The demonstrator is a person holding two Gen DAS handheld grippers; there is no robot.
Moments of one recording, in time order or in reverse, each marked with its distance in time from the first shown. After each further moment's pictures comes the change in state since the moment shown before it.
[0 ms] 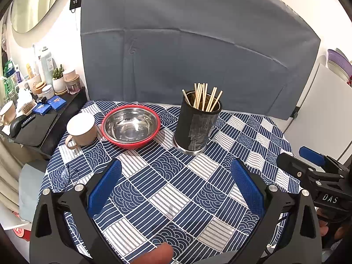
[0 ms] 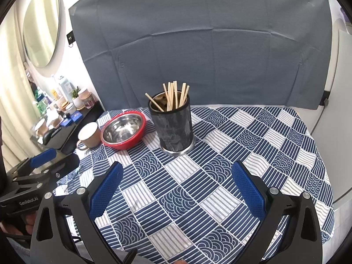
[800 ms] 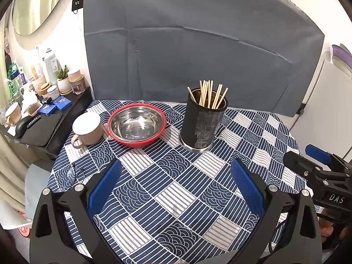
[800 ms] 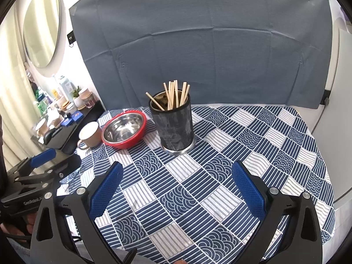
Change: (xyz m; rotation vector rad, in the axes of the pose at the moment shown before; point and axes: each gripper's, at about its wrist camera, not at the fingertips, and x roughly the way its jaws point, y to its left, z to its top) left arm 0.001 -0.002 -0.002 0.013 0.013 0.047; right arm -0.002 -0.001 0.000 0.005 0.002 0.005
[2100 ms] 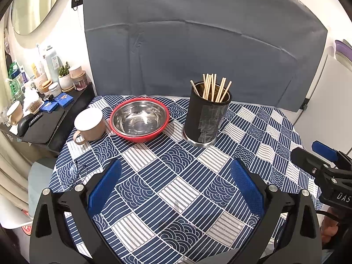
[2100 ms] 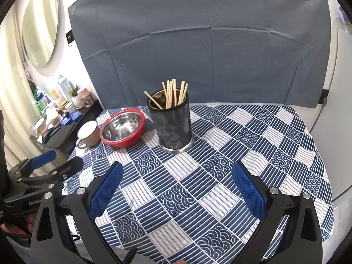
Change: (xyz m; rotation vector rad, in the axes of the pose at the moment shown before) left arm 0.006 0.003 -0.003 0.006 0.036 0.020; right arm -0.002 0.001 -0.001 0.003 0.006 -0.012
